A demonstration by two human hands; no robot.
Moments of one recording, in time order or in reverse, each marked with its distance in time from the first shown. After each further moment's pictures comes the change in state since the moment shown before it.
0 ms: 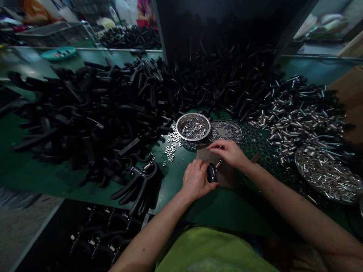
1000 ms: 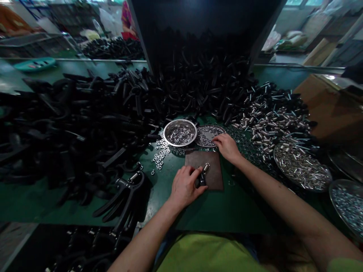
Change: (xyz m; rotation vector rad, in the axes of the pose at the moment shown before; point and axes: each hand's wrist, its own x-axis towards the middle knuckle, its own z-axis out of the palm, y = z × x) left_hand -0.004 -0.002 0.000 0.035 -0.014 0.134; right_hand 0.000 0.063 -0.032 -0.633 0.245 0.048
